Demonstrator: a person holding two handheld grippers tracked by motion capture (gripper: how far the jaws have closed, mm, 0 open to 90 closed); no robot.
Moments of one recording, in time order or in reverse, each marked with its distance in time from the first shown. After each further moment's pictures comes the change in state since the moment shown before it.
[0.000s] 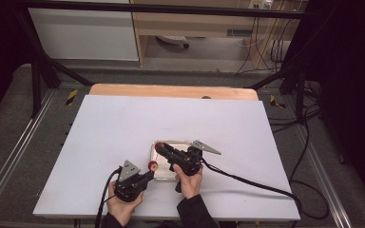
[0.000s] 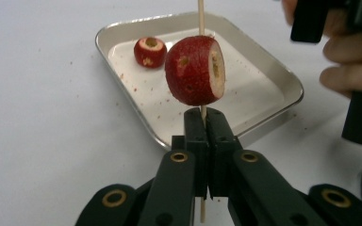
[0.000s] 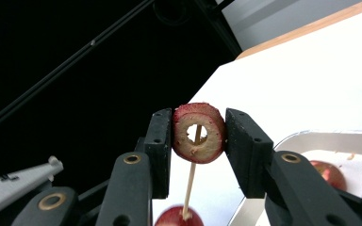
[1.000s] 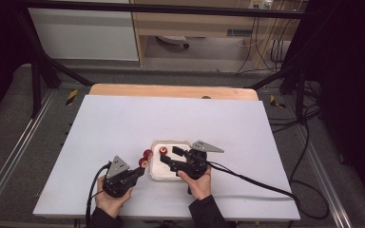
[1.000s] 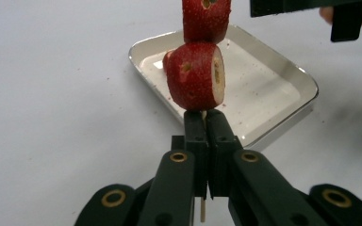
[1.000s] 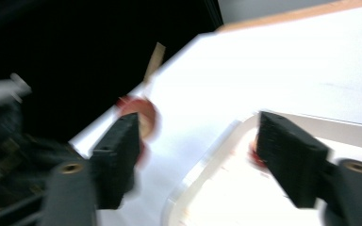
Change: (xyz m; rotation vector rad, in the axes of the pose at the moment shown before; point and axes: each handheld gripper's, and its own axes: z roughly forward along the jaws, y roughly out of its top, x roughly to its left) left arm 0.034 0.005 -0.021 -0.003 -0.009 0.080; right arm 0.004 0.013 -0.019 0.188 -0.126 -0.208
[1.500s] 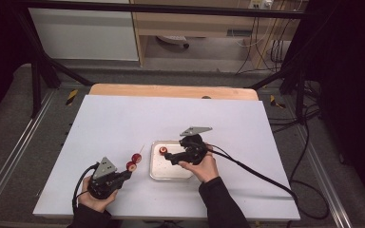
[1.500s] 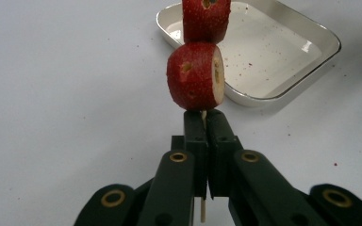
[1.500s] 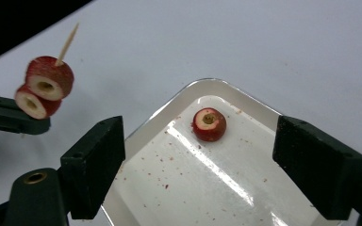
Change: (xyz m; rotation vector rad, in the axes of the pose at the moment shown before) left arm 0.023 -0.010 -0.020 0.094 0.006 0.061; right arm -0.007 0.046 0.019 0.366 -0.133 -0.223
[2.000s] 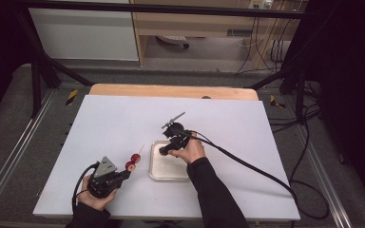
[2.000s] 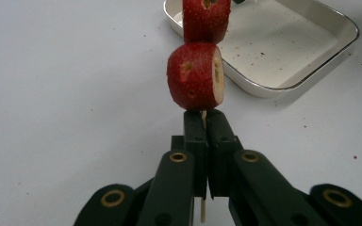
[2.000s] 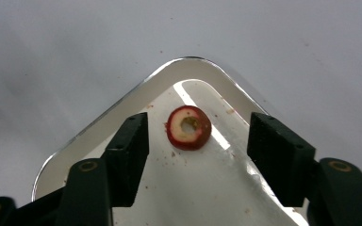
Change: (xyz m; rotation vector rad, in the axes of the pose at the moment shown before) left arm 0.005 -0.002 0.004 0.022 0.006 0.005; right arm -0.008 0.038 0.056 0.319 -0.027 -0.095
